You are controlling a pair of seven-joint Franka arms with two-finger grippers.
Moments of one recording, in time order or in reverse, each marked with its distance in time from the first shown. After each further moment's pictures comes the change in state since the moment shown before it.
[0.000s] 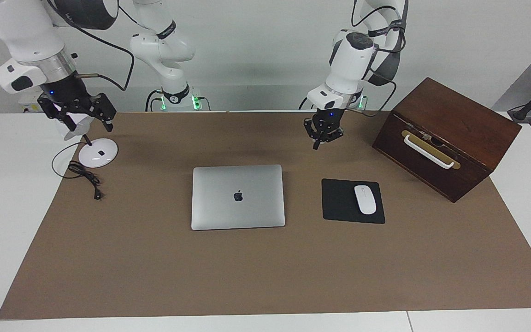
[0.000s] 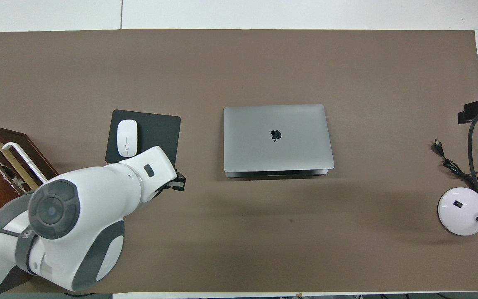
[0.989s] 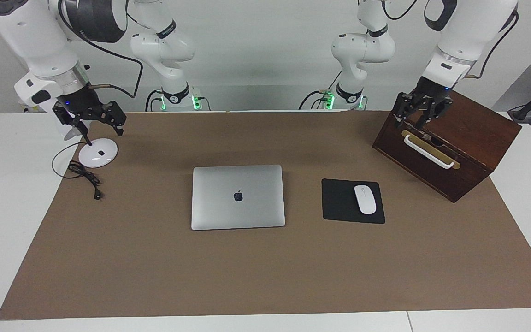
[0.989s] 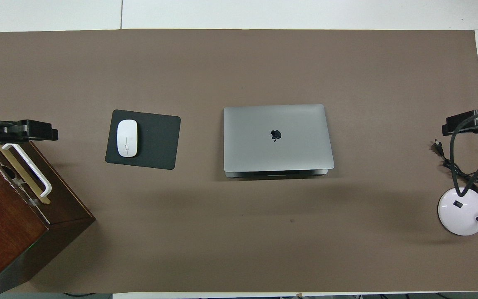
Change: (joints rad) left arm 0.443 0.101 0.003 0.532 0.002 -0.551 0.073; right arm 0.005 -0.031 0.006 -0.107 0.000 0.038 0.000
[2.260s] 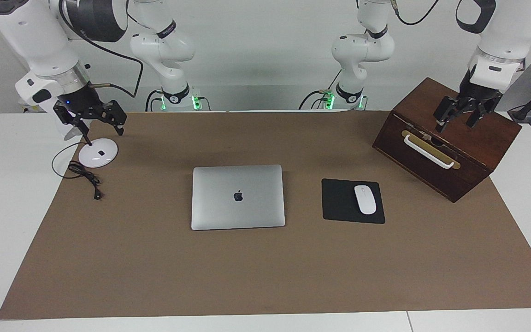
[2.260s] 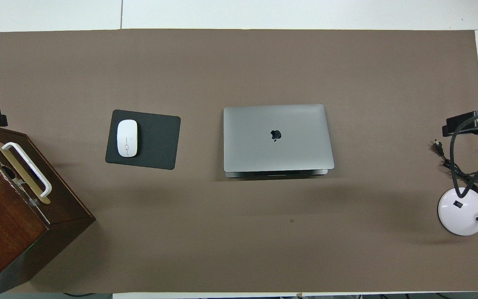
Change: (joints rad) left arm 0.105 0.038 -0.011 0.050 0.144 0.008 -0.001; right arm 0.000 -0.004 0.000 -0.004 0.000 0.000 0.000
